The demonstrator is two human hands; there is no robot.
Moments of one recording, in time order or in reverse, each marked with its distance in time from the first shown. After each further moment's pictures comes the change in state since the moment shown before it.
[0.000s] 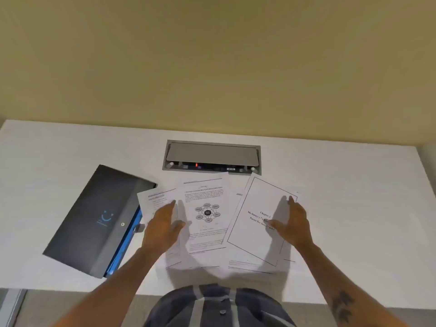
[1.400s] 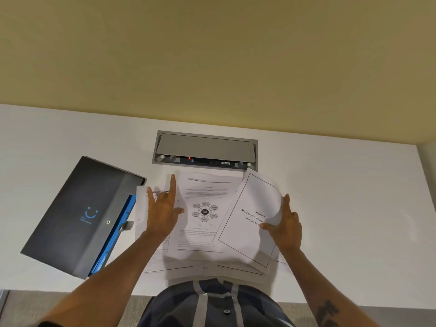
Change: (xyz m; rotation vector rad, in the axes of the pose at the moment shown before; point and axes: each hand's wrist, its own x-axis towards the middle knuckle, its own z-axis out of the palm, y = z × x) left_hand 0.055 0.016 0.031 0.191 0.063 0.151; right_hand 0.010 0.010 0.034 -0.045 0.076 0.087
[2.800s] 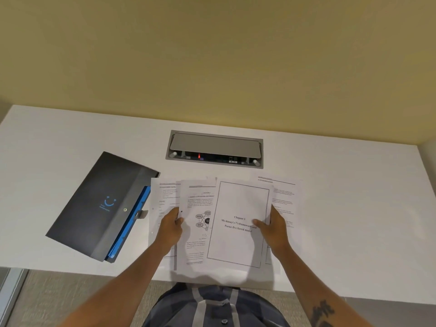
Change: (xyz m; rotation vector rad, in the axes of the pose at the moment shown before) left_hand -0.078 -0.005 0.010 -0.696 -0.145 -0.426; right_hand -0.056 -0.026 0.021 0.695 -0.166 -0.049
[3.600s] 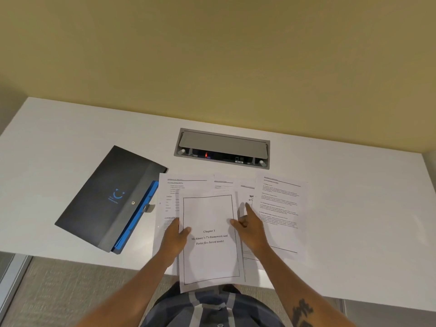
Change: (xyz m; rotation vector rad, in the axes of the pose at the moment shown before) left_hand -0.033 -0.031 0.006 -0.140 -0.020 -0.118; right_hand -0.023 -0.011 0.069 -0.120 -0.174 0.003
